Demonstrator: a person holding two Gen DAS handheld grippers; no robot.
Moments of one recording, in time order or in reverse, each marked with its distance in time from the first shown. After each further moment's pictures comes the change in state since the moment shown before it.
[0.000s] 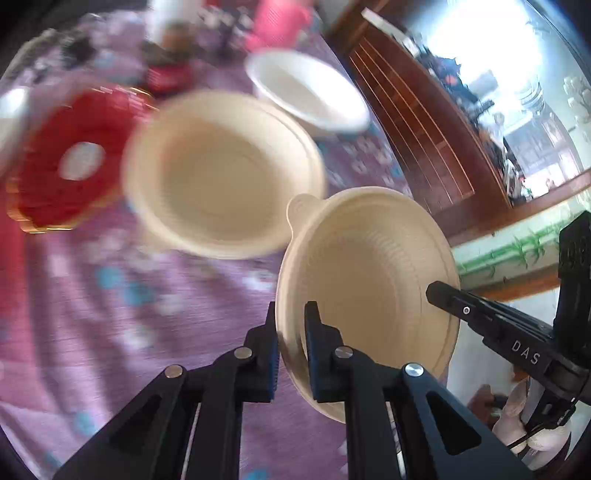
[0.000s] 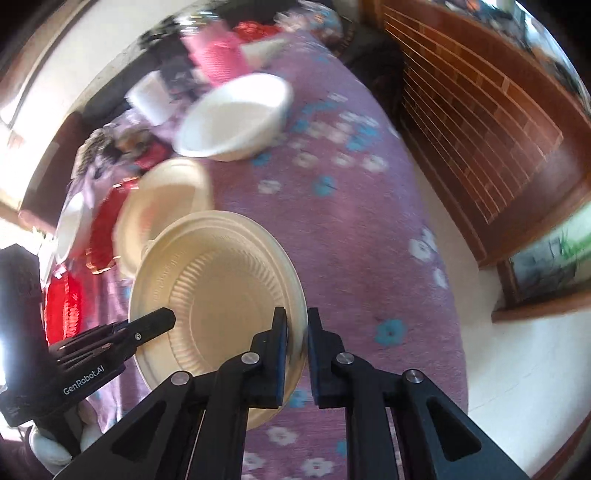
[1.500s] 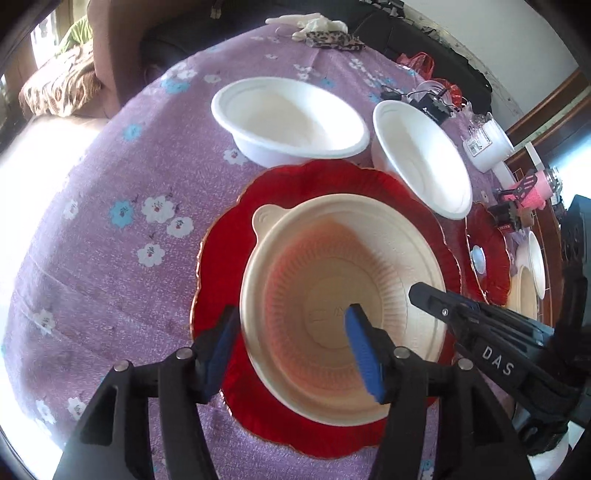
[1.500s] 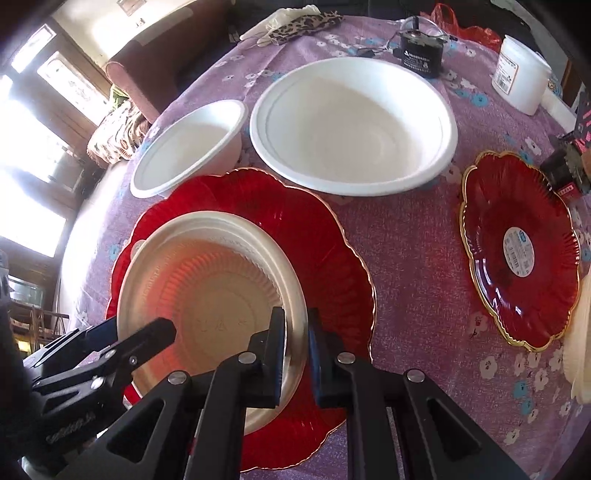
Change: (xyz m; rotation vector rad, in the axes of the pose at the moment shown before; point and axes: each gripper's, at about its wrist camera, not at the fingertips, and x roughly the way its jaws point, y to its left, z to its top) left arm -0.163 0.351 -0.051 -0.446 -0.178 0.297; right arm 0.160 0.407 -0.013 -0.457 0.148 0.155
